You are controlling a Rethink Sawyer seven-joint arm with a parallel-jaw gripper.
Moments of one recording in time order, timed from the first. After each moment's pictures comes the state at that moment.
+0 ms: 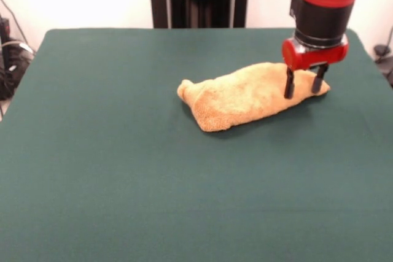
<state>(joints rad) 0.04 -0.48 0.04 1.66 -0.08 0.39 1.57</state>
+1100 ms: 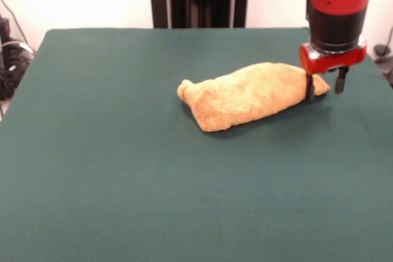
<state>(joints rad) -0.02 -0.46 0.15 1.69 0.02 0.40 1.57</state>
